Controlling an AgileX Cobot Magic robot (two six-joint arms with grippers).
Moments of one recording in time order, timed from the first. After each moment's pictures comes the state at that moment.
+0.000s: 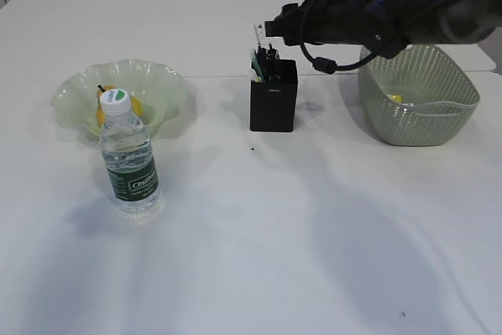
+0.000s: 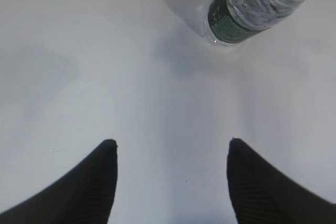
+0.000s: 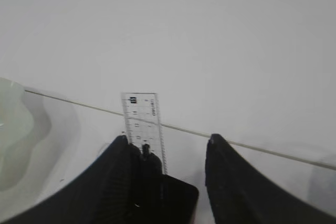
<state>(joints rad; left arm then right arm) -0.06 1.17 -0.92 -0.20 0.96 0.00 0.29 2.13 -1.64 -0.51 0.02 0.51</state>
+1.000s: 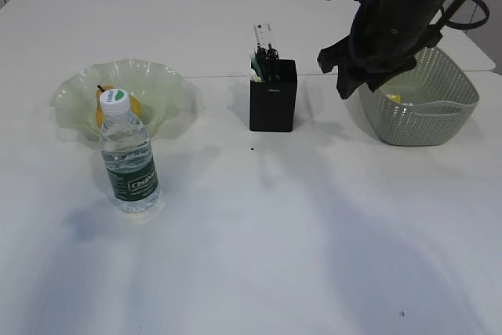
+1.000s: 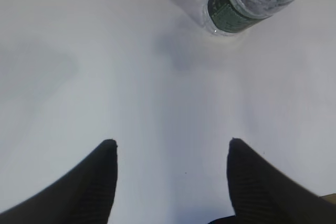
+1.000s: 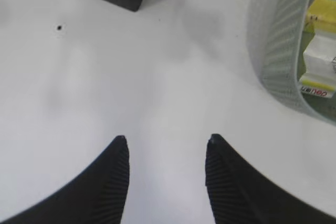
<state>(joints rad) -0.06 1.17 -0.92 -0.20 0.99 0.00 0.29 1.92 -1.64 -0.06 0.99 0.02</state>
